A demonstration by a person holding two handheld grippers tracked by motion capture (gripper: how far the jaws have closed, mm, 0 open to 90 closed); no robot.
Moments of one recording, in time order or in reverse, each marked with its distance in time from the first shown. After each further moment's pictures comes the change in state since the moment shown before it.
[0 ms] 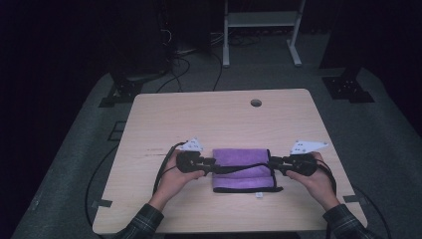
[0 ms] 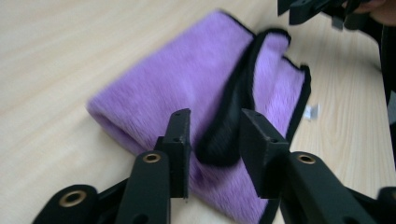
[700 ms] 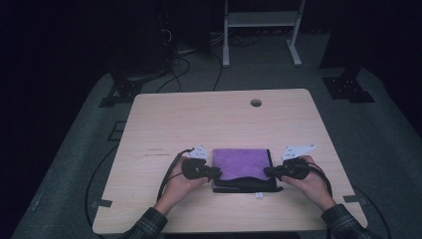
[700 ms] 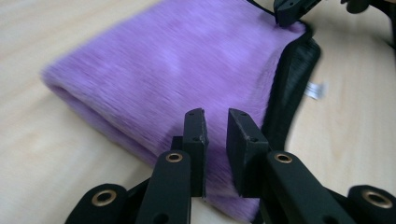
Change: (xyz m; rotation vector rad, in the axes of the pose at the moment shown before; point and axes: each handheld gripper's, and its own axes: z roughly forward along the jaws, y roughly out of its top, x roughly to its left) left arm -0.018 -0.024 0.018 0.093 -0.043 0.009; right arm 0.007 -0.015 0.019 0.143 0.099 -0.021
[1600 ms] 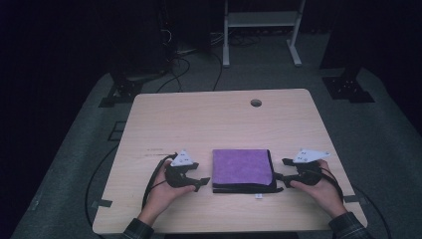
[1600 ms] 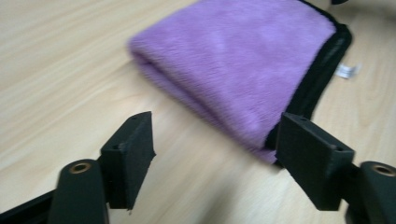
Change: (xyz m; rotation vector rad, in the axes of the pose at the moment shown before) left arm 0.004 -0.025 -0.046 -0.055 0.211 0.005; right arm -0.005 -0.020 -0.023 -0.068 -0.239 0.023
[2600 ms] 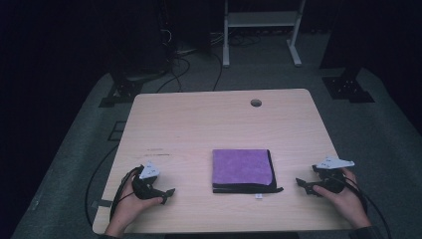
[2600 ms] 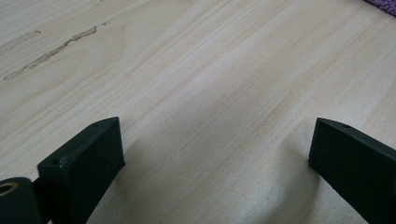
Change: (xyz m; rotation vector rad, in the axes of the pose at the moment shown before) left arm 0.040 -0.075 -0.048 0.120 0.185 -0.033; right arm -0.033 -0.056 -0.029 0.092 -0.176 0.138
